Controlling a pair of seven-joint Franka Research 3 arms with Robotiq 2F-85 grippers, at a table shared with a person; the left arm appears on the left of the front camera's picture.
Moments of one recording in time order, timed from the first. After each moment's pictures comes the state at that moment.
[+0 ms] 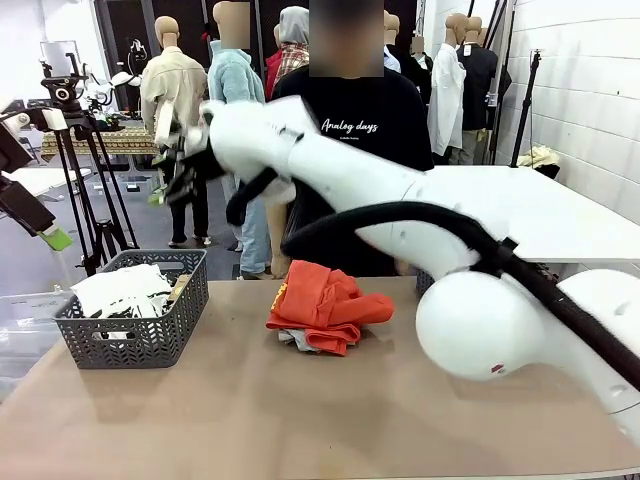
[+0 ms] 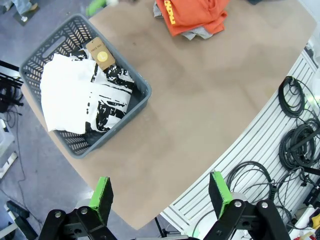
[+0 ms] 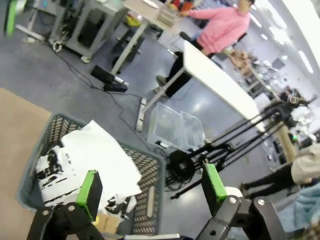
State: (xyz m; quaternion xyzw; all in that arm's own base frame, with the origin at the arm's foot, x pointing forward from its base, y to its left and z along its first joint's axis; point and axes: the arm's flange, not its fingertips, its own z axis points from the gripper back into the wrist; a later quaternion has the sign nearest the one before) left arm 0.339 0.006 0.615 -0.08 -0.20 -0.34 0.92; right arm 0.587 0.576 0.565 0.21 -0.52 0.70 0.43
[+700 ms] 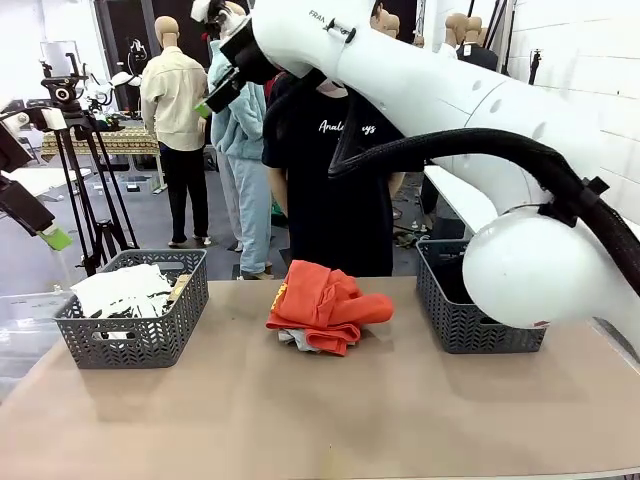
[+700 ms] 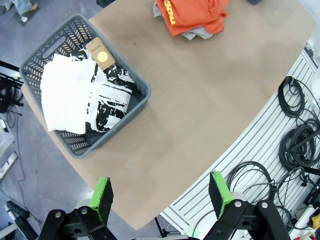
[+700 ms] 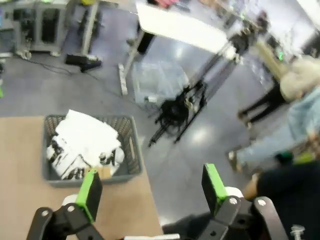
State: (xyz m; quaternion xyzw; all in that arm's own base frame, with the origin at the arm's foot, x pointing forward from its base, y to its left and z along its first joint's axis) left arm 0.339 0.007 0.616 -0.08 -0.20 -0.34 0.92; right arm 0.588 0.476 0.710 0.17 -0.46 0.60 0.63
